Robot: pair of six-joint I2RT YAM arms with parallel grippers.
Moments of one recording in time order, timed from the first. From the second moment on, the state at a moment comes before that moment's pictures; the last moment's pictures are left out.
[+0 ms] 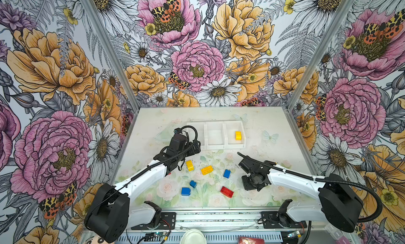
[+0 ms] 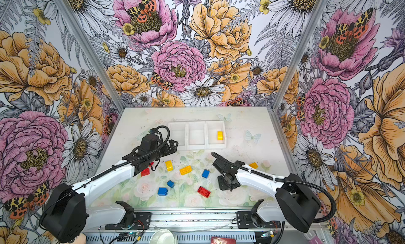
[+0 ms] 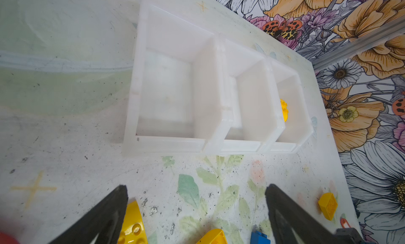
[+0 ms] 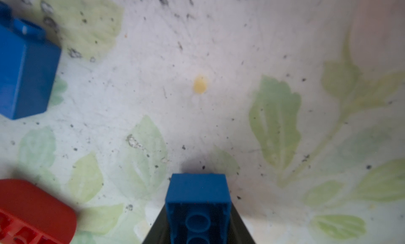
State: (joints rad) left arm -0.49 1.24 0.71 -0.11 -0.04 -0.69; right arm 0.74 1.31 0.63 -0.77 0.00 0.57
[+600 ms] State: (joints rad) left arm -0.49 1.17 0.66 -0.13 -0.04 -0.69; right arm 0.74 1.44 1.01 -0.78 0.00 0.48
